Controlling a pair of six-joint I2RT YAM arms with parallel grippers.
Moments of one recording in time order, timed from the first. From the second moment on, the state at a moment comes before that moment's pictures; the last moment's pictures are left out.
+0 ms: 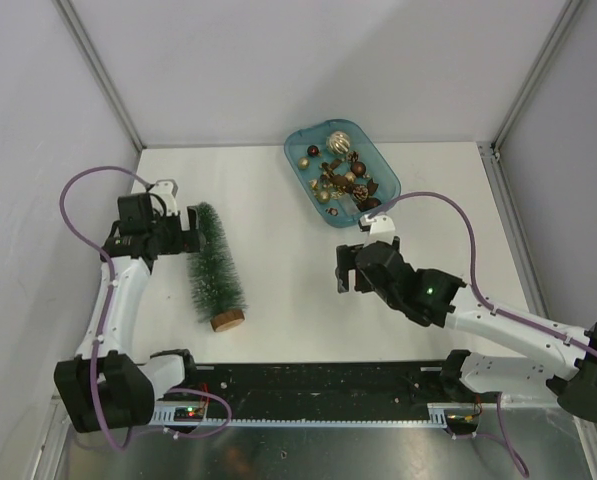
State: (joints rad) left arm 0.12 1.09 0.92 -0.61 0.19 0.05; right arm 1.00 1.07 0.89 -0.48 0.49 0.57
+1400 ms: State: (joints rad) left arm 0.21 1.43 0.93 -0.30 0.54 -0.07; right arm 1.02 1.07 0.85 -0.45 0.50 0.57
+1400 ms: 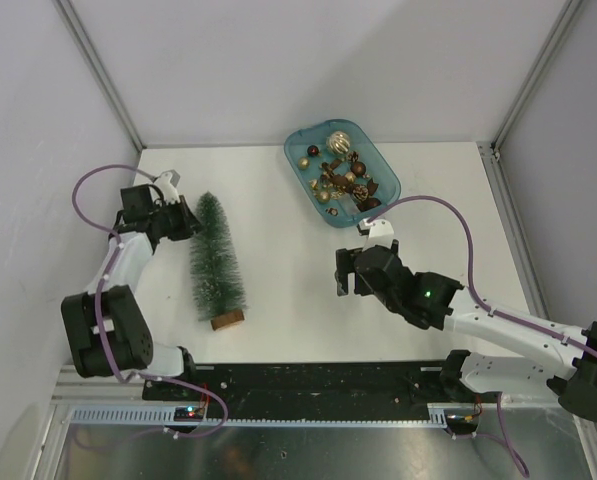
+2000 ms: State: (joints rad) left arm -0.07 1.05 0.94 -0.26 0.72 -0.32; right arm 0.99 1.05 0.85 -0.43 0.50 0.57
